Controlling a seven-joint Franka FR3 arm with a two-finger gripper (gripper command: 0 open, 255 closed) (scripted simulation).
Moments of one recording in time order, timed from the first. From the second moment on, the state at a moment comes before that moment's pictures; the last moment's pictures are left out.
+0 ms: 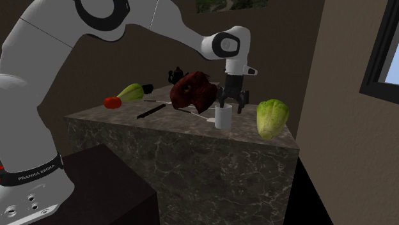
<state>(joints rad) -0.27 0.62 -0.21 -1.33 0.11 1.85 -0.47</state>
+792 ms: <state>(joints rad) -0.27 0.62 -0.21 -1.33 0.11 1.85 -0.47</state>
